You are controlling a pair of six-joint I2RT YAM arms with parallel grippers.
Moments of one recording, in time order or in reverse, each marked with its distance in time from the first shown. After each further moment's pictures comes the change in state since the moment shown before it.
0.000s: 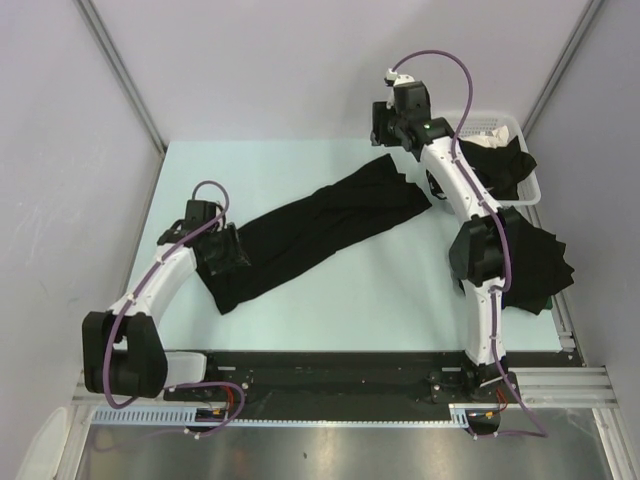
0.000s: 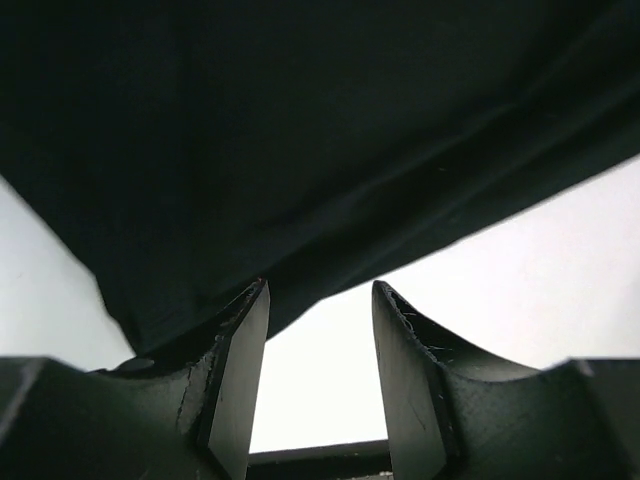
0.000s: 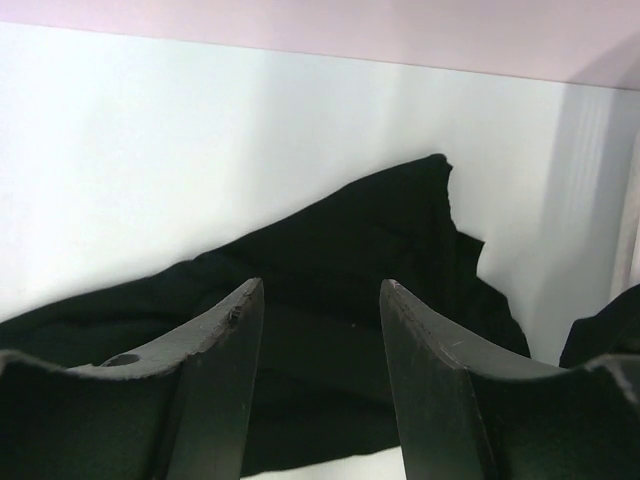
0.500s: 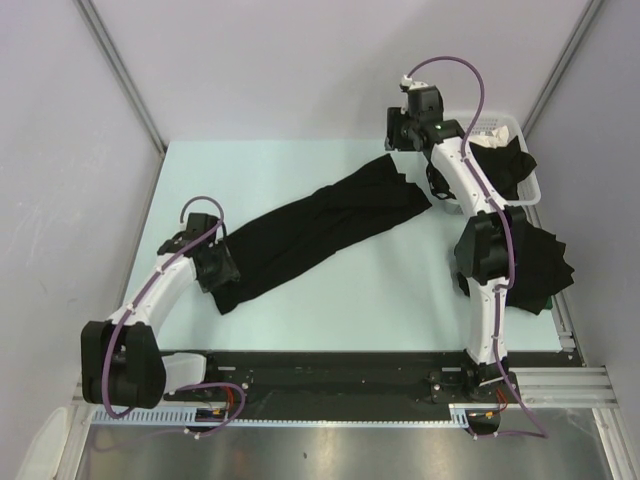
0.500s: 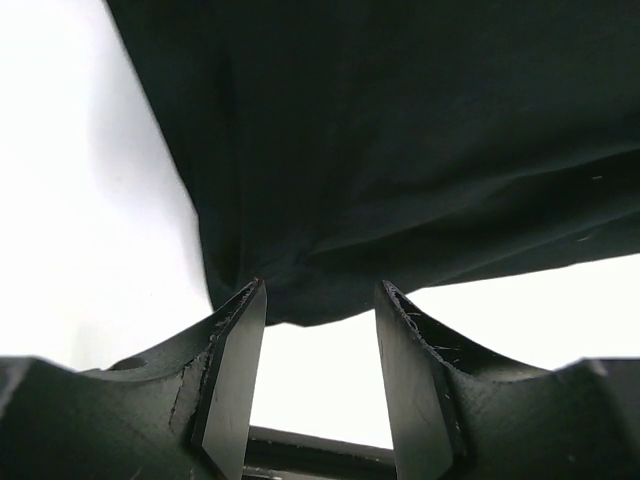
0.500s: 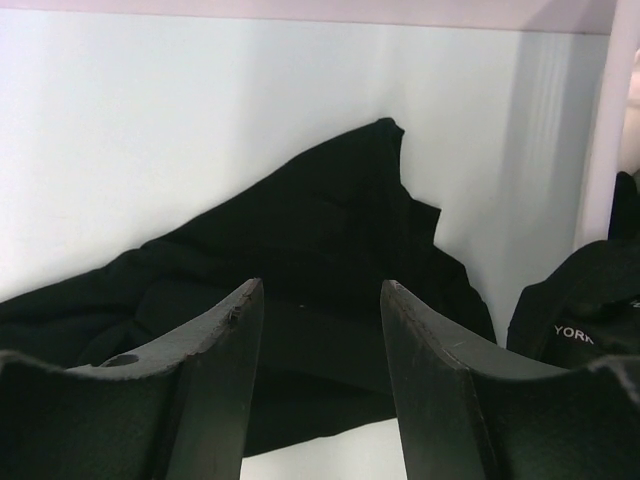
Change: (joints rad) left arm -0.001 -0.055 -0.082 -0.091 -0.226 -0.126; right arm -0.052 -0.023 -0.069 -0.016 -0.015 0.002
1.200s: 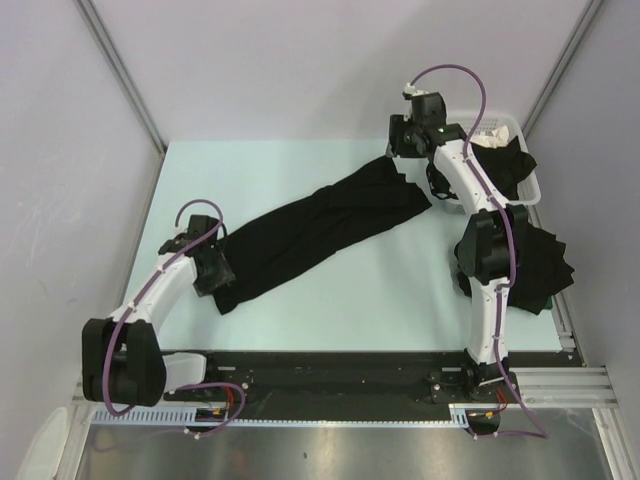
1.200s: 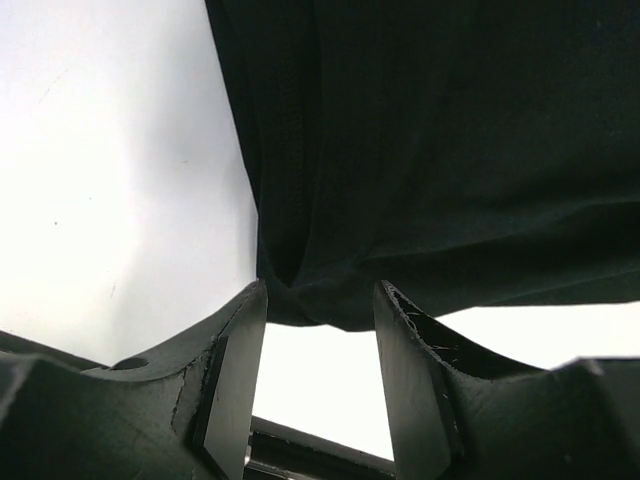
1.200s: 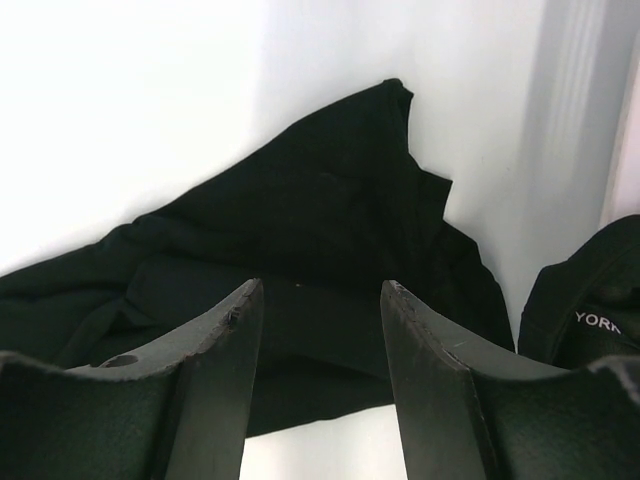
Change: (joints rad) left arm 0.000 0.000 -0.010 -0.050 -0.111 -0.047; right arm -0.029 -0.004 -0.062 0.000 -0.058 0.015
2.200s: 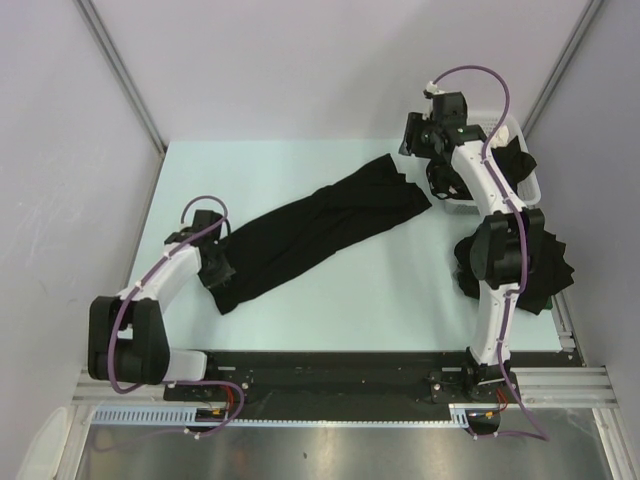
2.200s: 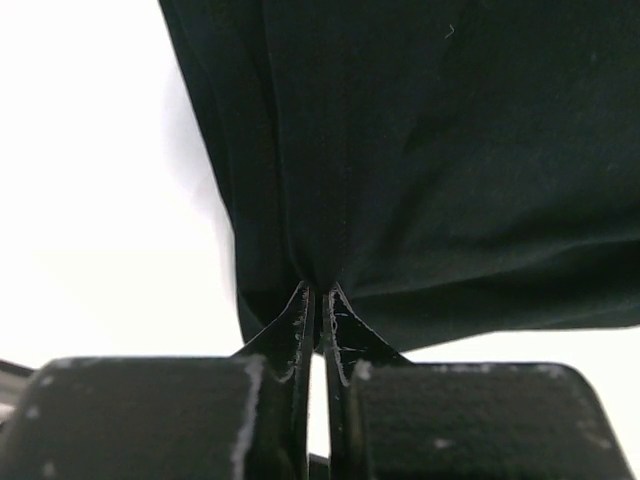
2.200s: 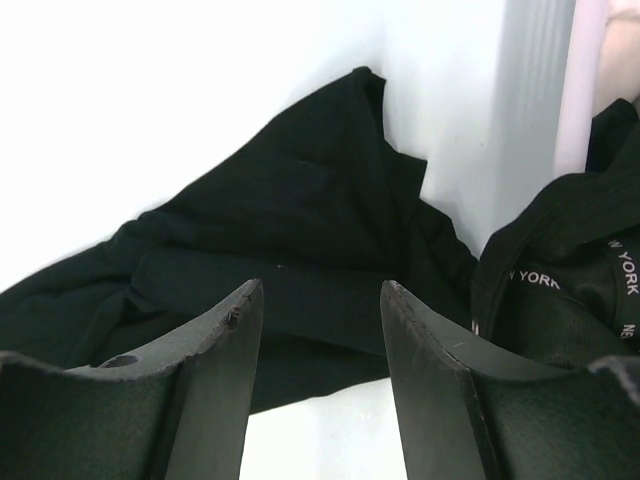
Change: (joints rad) left arm 0.000 0.124 0.038 0.048 0.013 0.013; right arm -0.079 -0.083 -0.100 0.020 -0.082 0.048
